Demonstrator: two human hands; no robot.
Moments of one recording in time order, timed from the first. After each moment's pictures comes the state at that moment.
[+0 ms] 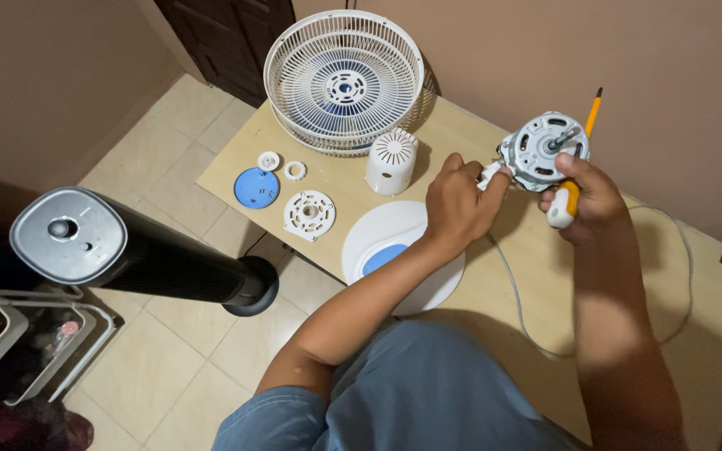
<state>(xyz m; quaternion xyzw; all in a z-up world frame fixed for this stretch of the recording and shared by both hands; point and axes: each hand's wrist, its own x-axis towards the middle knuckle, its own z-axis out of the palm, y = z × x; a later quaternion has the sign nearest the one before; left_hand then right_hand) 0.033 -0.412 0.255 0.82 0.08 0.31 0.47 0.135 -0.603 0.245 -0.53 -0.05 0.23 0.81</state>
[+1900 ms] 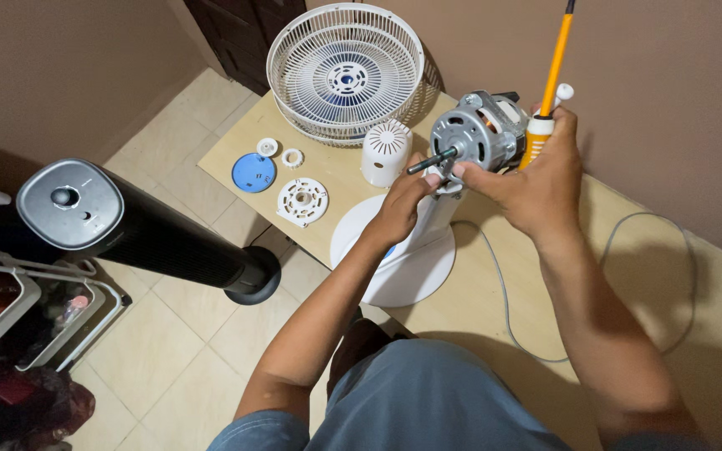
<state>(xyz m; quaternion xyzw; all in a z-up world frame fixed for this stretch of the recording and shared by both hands) 0.011 -0.362 0.209 0.72 -0.11 0.20 0.66 0.067 -0.549 0.325 -0.81 -0.30 -0.12 0.50</state>
